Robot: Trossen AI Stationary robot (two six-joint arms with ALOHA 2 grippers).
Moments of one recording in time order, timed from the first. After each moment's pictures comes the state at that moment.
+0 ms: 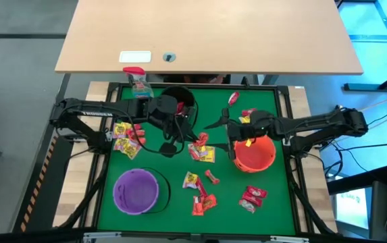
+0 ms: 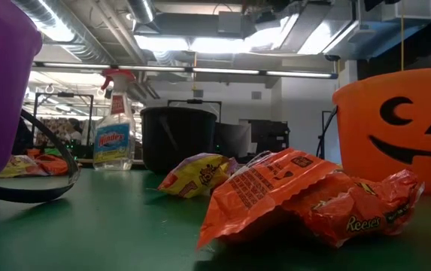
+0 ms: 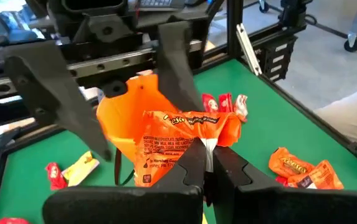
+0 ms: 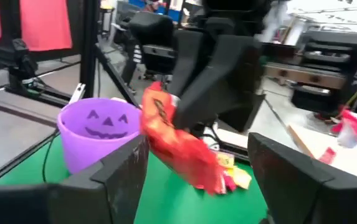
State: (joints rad) left arm 0.03 1.49 1.39 -0.38 0.30 0.34; right arm 0.05 1.26 0.85 0.37 -0.14 -0.26
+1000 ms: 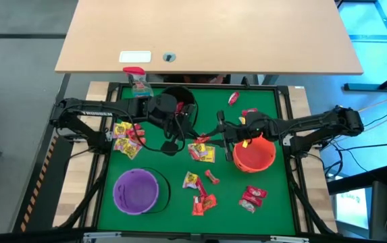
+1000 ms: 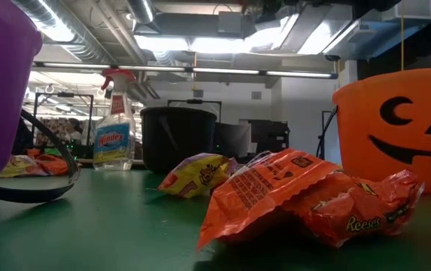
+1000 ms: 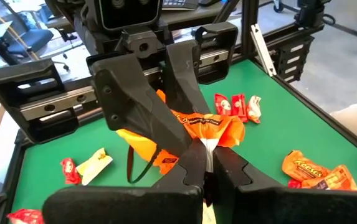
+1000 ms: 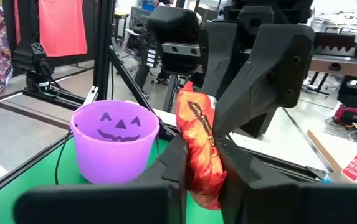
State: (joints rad) left arm 0.05 1.49 1.39 -0.36 0.25 0.34; right arm 0.06 1.32 0.85 0.44 -0.19 -0.24
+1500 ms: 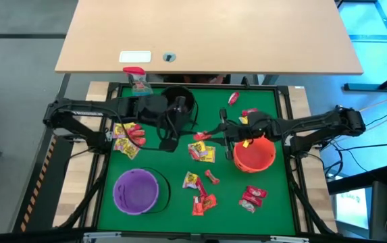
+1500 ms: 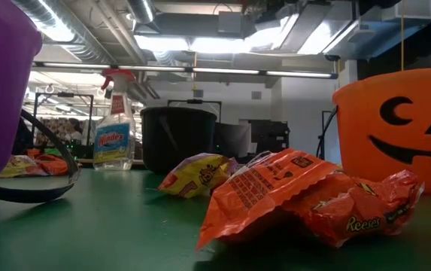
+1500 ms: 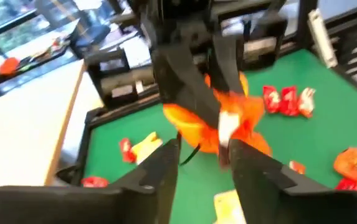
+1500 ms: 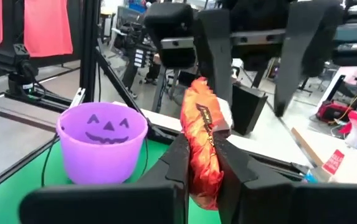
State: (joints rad) left arm 0.00 1.40 1.39 -0.42 -0.01 0.35; right arm 0.06 1.29 0.85 0.43 -0.13 -0.24
